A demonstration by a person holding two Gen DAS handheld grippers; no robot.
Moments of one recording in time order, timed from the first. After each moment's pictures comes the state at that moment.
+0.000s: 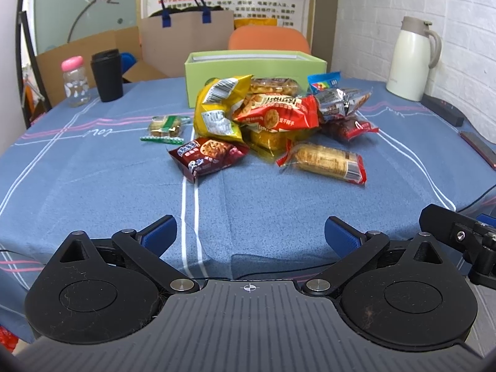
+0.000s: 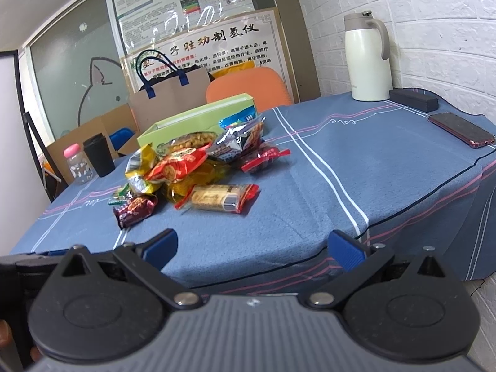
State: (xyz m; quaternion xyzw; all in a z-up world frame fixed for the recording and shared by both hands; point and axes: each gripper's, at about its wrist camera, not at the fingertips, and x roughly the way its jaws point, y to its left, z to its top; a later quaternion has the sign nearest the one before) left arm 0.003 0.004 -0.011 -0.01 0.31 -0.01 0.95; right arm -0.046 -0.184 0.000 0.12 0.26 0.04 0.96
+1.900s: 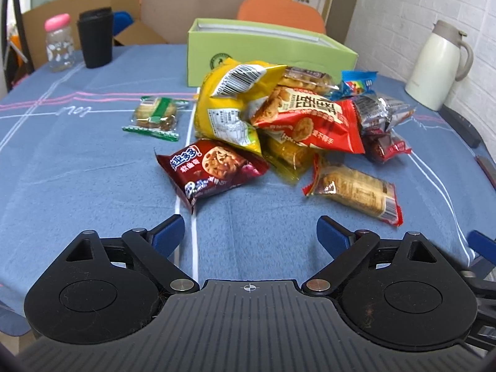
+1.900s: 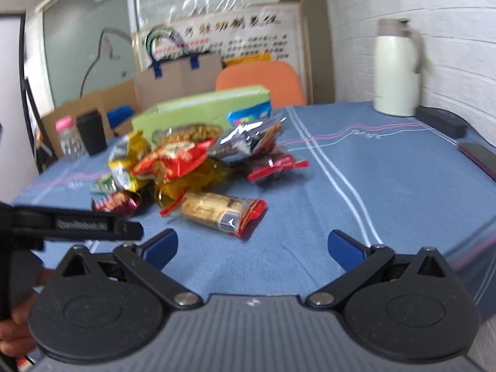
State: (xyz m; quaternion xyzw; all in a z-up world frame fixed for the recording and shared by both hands) left arm 0.093 0.035 -0.018 -0.07 0.37 -0.02 0.92; right arm 0.036 -0.162 -0.016 0.04 0.28 0.06 0.96
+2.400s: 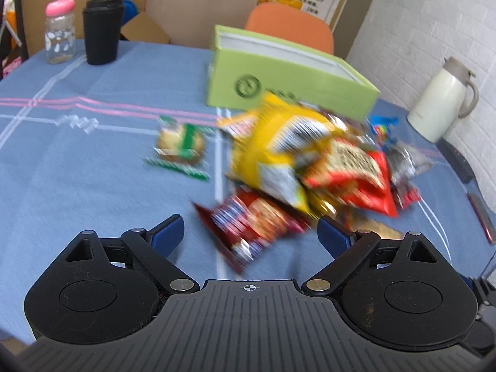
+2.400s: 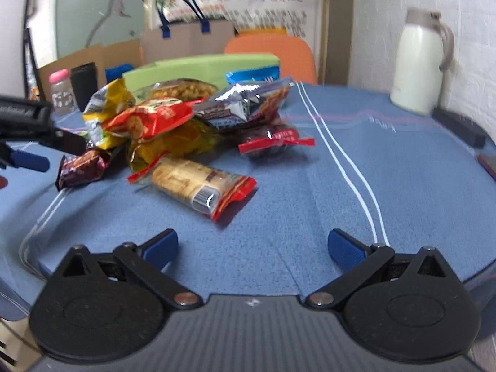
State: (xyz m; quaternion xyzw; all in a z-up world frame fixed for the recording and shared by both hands) left arm 0.134 0.108 0.002 -0.13 0.37 -0.05 0.92; right arm 0.068 -0.164 -0.025 0.01 0.32 0.09 0.94
